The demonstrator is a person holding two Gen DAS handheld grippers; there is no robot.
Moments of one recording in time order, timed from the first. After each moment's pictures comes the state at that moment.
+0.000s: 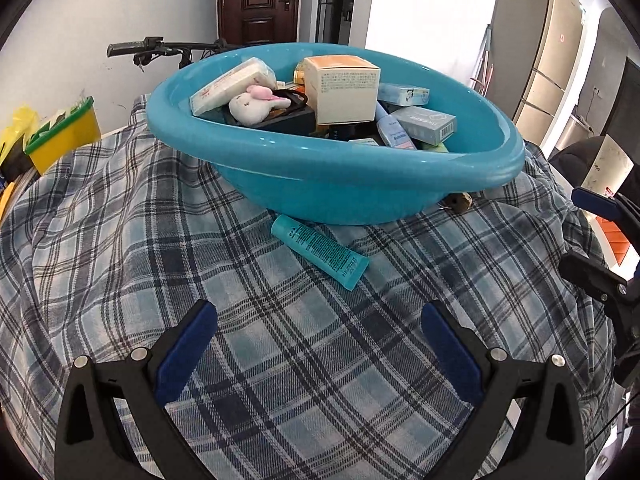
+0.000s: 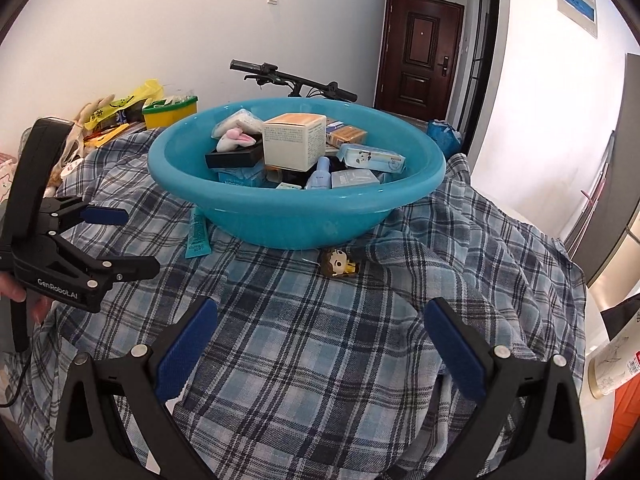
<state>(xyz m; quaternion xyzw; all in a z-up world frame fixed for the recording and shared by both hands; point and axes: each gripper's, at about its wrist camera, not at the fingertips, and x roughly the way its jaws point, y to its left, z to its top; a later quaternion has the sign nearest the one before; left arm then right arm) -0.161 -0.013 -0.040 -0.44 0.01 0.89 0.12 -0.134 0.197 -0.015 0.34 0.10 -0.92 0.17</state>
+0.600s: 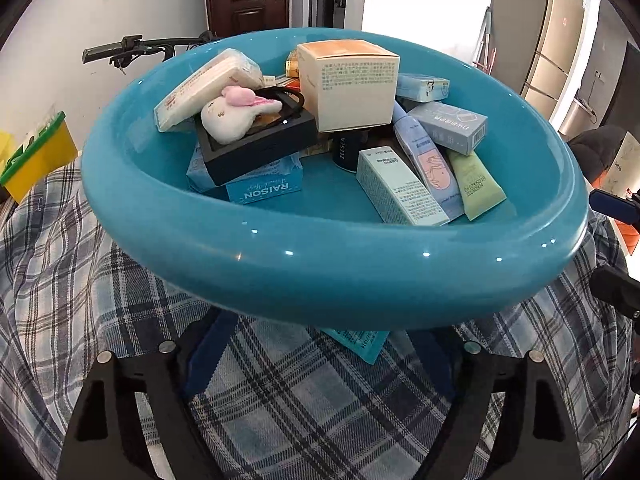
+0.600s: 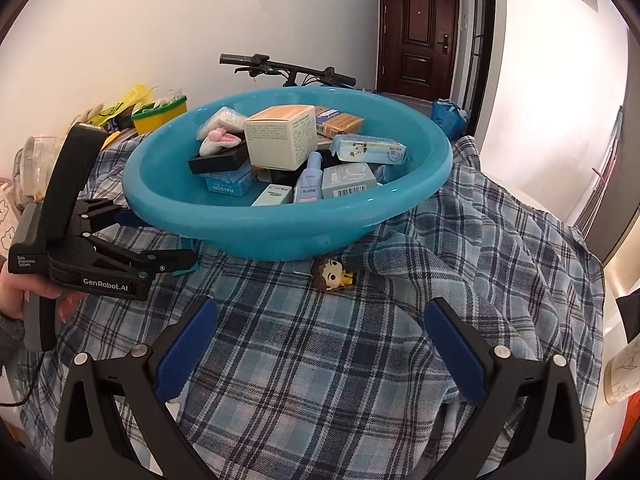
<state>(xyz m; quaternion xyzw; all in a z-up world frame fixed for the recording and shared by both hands) -0.219 -0.001 -0.056 -0.46 0.04 0.88 0.13 -0.172 0.203 -0.018 0.37 0.07 -0.91 0.18</state>
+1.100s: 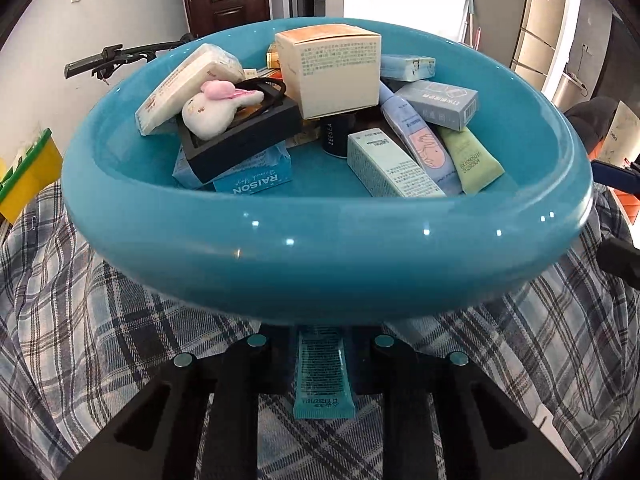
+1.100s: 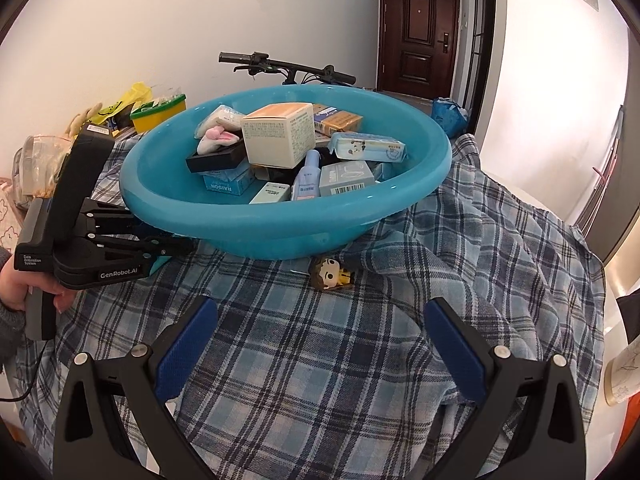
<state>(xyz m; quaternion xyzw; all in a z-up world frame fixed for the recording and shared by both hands) -0.213 0.006 -0.076 -0.47 0.08 0.87 0.14 -0.171 0.203 -0.021 0.37 0.07 -0.91 0.18</state>
